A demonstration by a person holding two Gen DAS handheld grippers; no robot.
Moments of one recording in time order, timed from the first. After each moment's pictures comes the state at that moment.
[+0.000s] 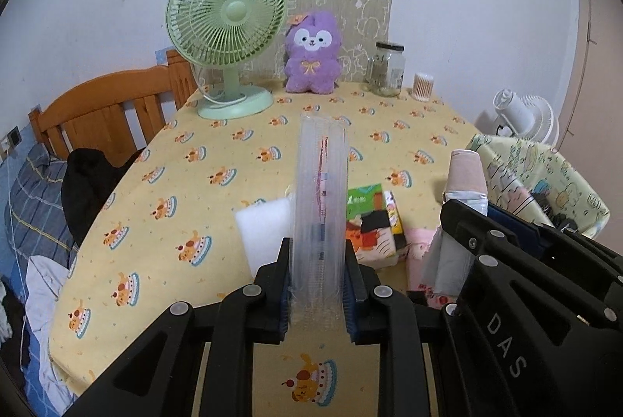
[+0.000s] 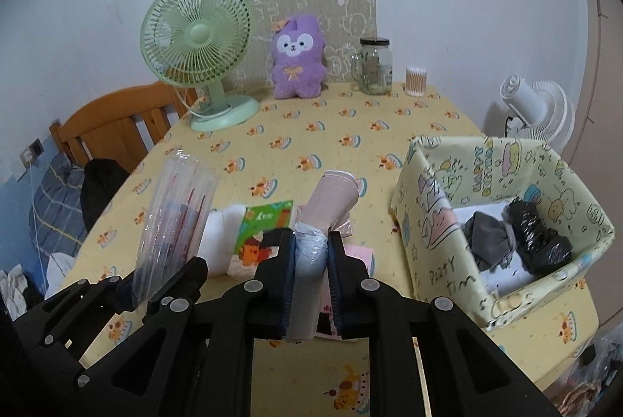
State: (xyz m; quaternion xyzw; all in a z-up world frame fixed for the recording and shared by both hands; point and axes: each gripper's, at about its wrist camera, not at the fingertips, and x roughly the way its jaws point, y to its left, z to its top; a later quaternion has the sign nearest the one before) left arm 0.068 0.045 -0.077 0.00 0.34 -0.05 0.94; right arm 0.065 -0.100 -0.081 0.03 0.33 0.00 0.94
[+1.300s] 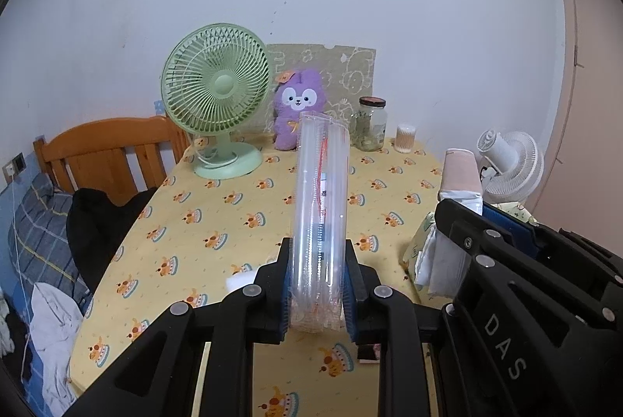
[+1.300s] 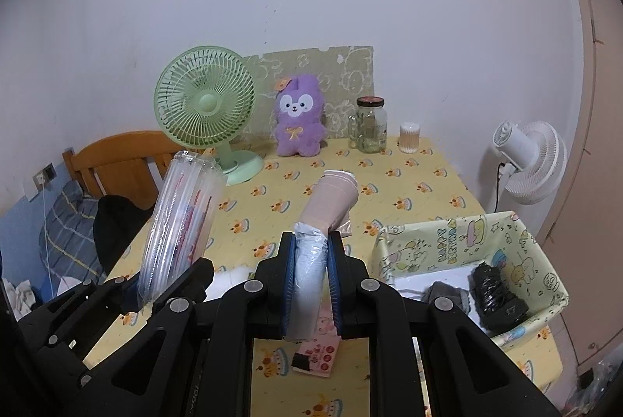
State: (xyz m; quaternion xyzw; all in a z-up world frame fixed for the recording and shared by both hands) left arm 0.058 0.018 -0.009 0.00 0.28 -0.06 0.96; right arm 0.049 -0.126 -0.007 0.03 0.26 0.01 0.96
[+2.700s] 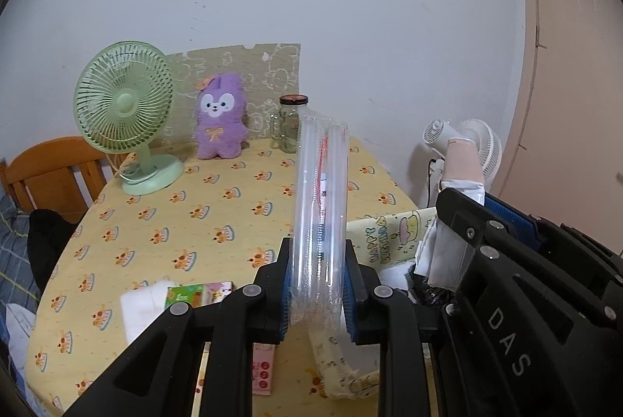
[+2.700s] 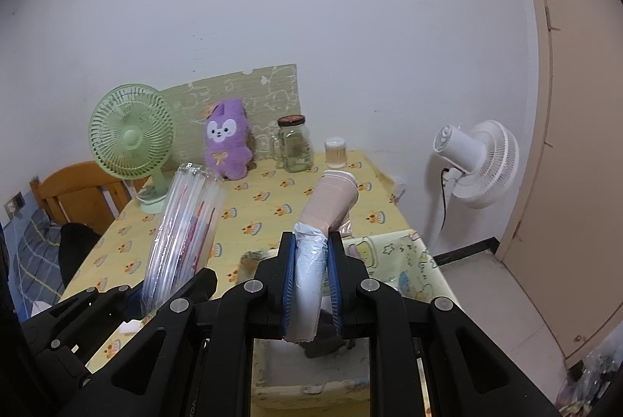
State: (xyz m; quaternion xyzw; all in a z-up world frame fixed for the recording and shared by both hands) left arm 0.079 -0.102 -0.013 0.02 0.28 -0.13 0.95; right arm 0.044 -0.246 -0.001 0.05 0.23 -0.06 0.97
